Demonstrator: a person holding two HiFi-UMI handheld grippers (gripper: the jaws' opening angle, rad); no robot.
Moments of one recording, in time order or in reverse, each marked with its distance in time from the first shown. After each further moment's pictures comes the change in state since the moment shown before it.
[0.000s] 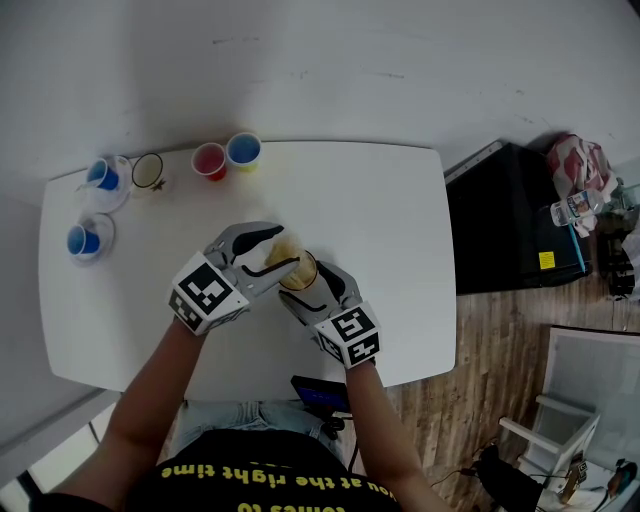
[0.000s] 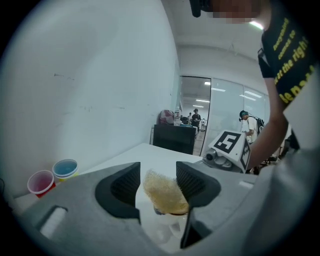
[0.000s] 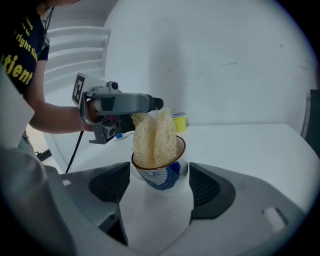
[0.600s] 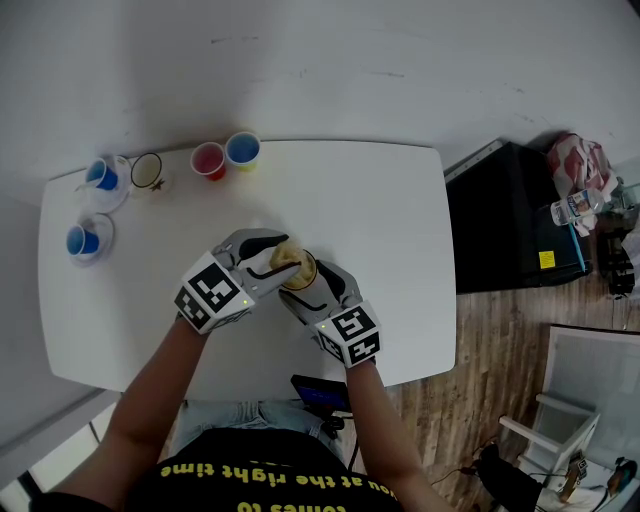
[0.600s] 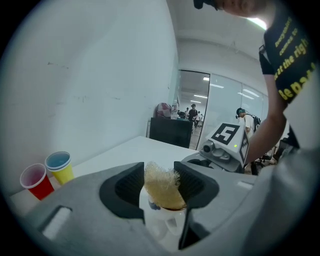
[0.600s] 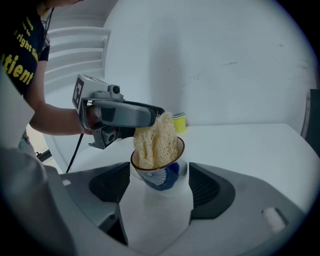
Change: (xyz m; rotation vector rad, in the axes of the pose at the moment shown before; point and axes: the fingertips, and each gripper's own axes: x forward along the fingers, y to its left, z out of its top) left arm 0.010 -0.009 -0.016 -0.007 0.074 -0.049; right arm 0.001 -0.001 0.001 0.004 -0.003 0.001
